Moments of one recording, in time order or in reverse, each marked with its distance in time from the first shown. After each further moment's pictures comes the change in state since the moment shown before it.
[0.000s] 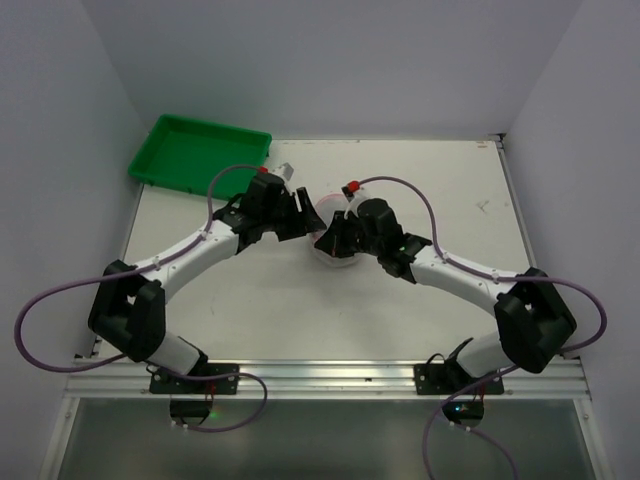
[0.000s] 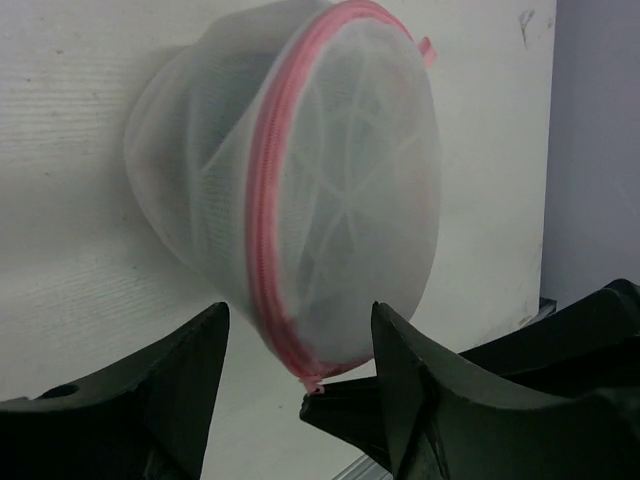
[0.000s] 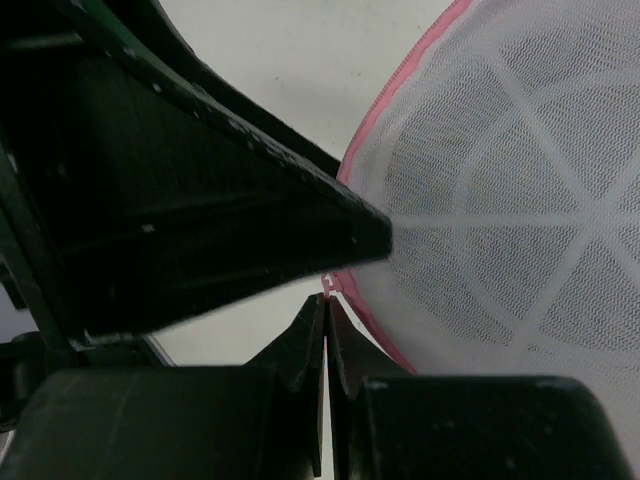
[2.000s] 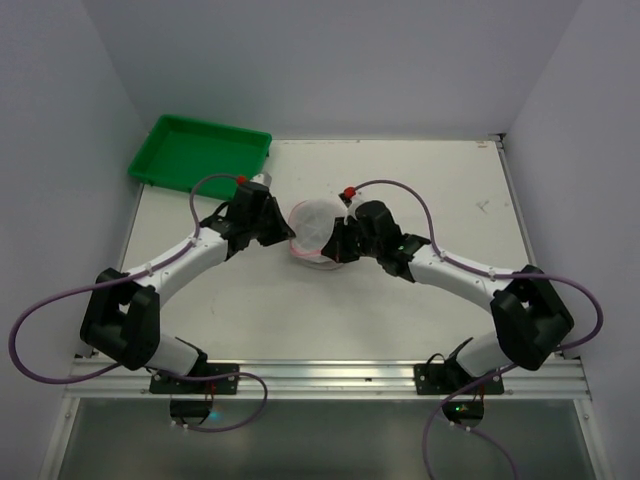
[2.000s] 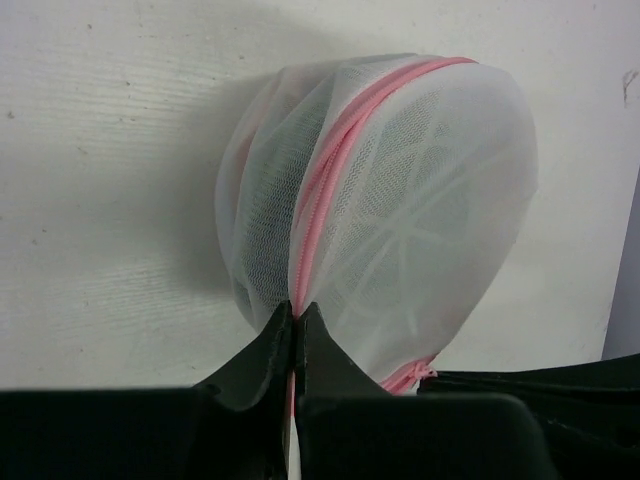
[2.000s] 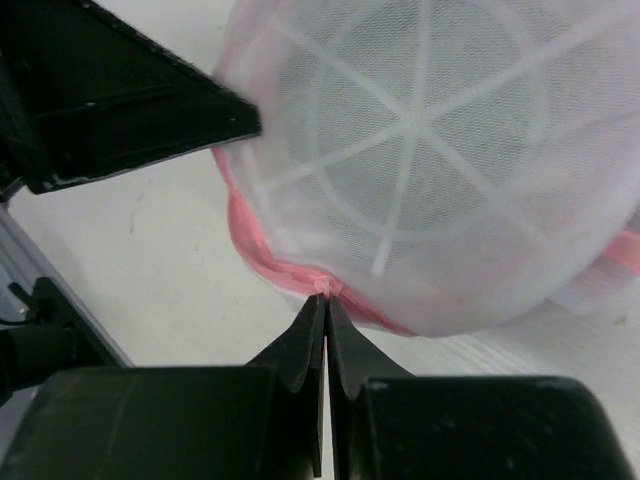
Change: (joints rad) left arm 0.056 -0.055 -0.114 -0.010 -0.105 0.005; right arm -0.003 0.027 0.003 -0.062 -0.009 -0.080
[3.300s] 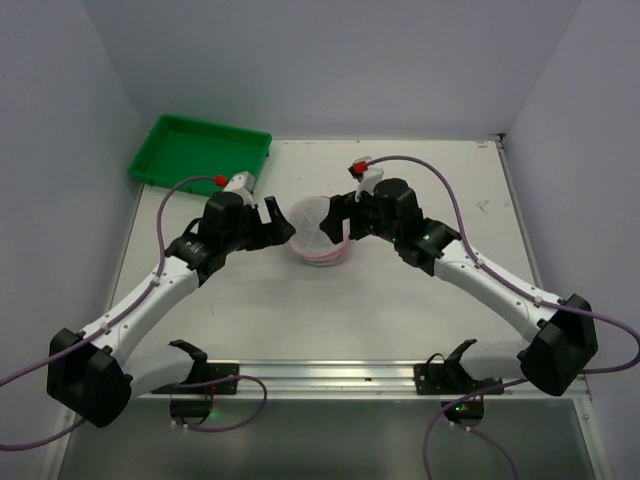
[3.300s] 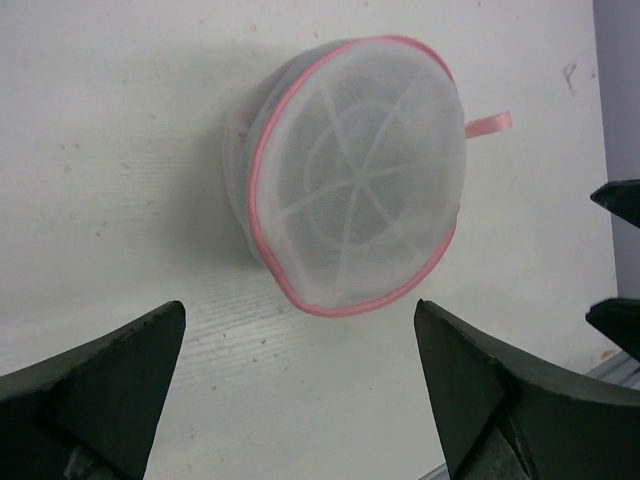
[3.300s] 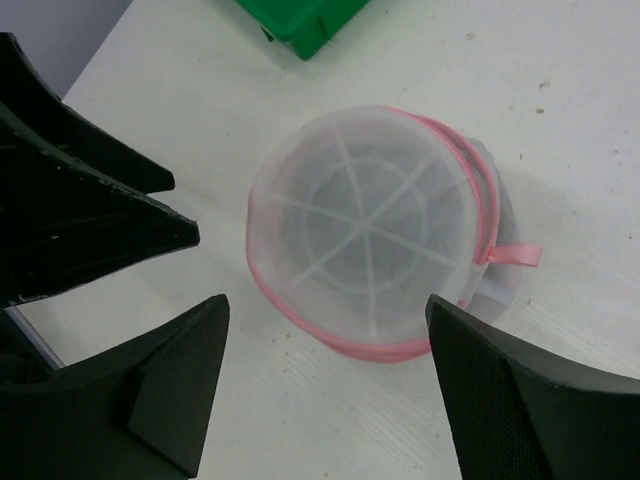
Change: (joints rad) left arm 0.002 -0.295 -0.099 -0.039 -0.023 0.138; right arm -0.044 -0.178 0.157 -0.217 0.114 -0.259
